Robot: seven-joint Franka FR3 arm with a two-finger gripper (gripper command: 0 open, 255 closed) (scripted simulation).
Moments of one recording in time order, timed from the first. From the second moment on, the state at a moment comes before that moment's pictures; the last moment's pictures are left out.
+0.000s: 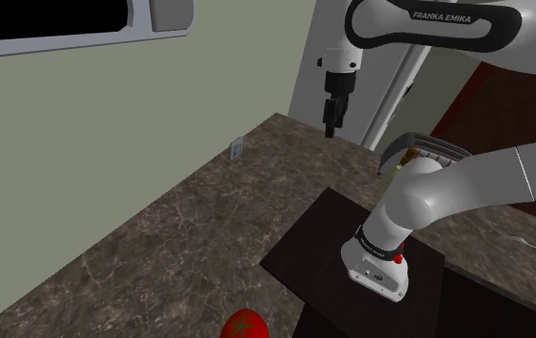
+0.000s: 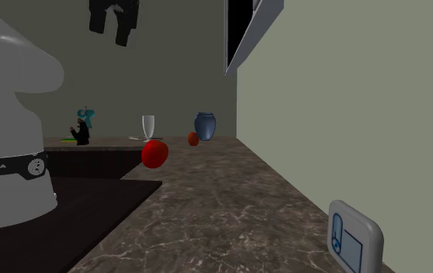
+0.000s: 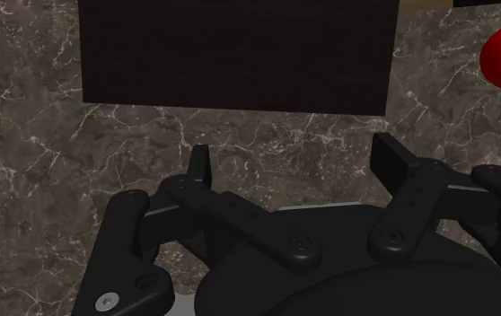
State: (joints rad) arm -0.02 -0.74 -0.02 -2.44 0.01 1.44 -0.16
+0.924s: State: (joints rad) arm -0.07 -0.40 0.11 -2.44 0.10 1.85 0.20
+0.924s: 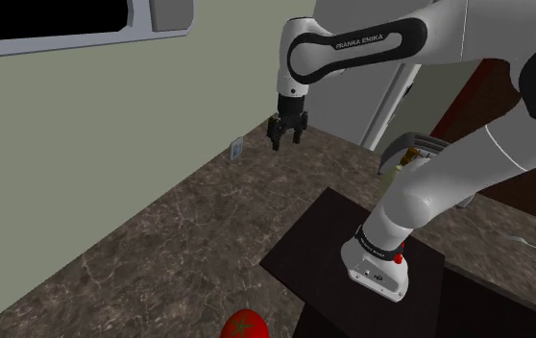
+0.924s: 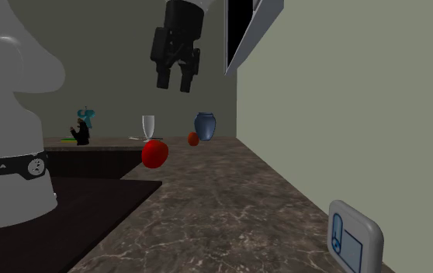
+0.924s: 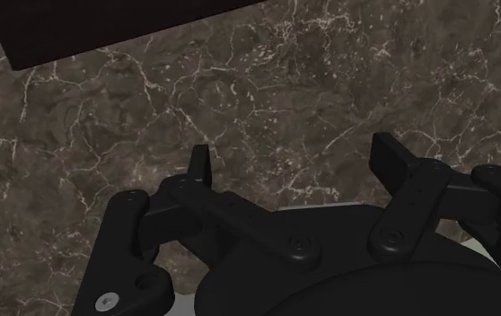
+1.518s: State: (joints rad) arm -0.10 -0.08 0.15 -2.30 0.07 2.11 0.46
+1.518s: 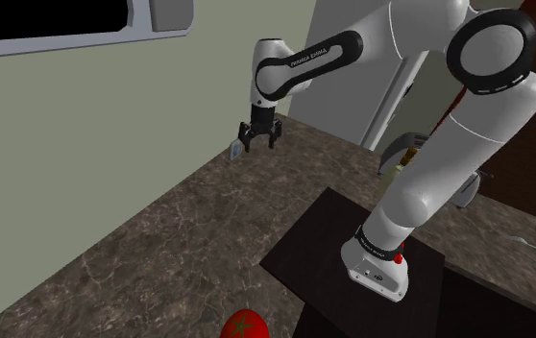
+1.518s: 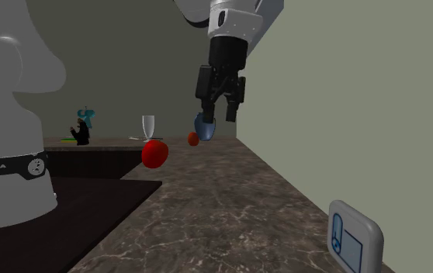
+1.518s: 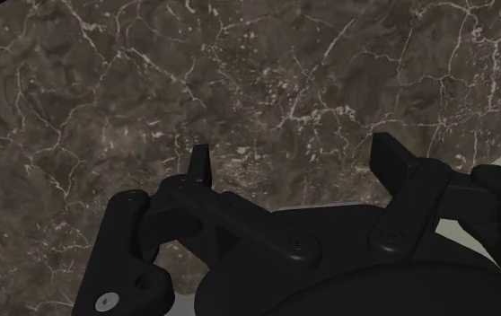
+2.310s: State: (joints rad) arm -0.10 0.35 0.09 -1.98 -0.02 2.28 0.78
